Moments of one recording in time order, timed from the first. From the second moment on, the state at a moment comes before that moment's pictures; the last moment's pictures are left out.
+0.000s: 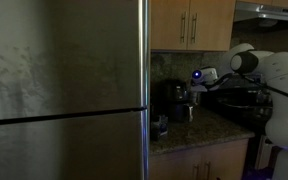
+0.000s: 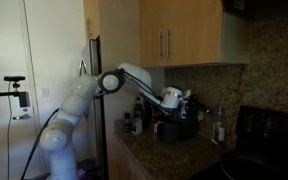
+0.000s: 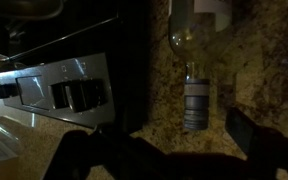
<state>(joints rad) -0.30 0.56 0.00 -1.45 -1.66 2.64 1.83</state>
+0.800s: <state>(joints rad) -0.28 0.72 -0.01 -1.25 -1.66 2.57 1.84</state>
